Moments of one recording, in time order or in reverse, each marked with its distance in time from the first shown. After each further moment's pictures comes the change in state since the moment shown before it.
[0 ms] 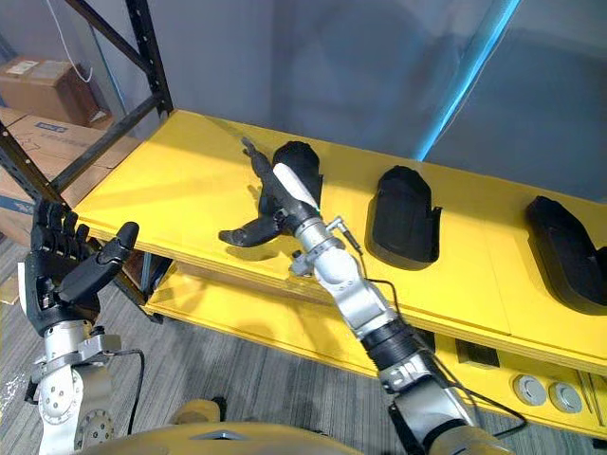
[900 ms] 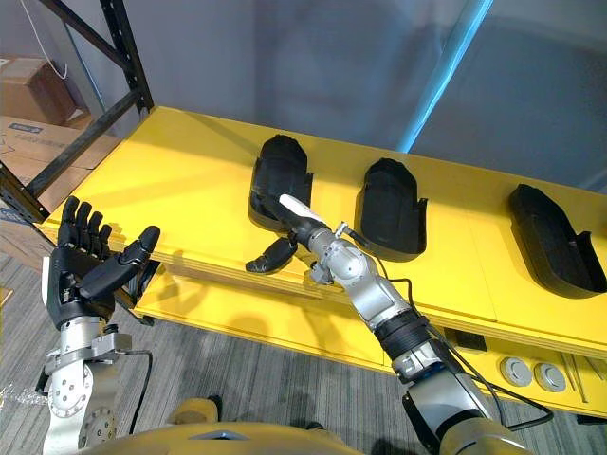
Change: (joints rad) left arm -0.012 0.059 -0.071 0.012 0.012 0.029 0.009; right arm -0.062 -0.040 0.041 0.239 -0.039 0.087 0.178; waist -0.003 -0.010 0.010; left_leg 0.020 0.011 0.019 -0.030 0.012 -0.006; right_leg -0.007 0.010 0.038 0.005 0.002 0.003
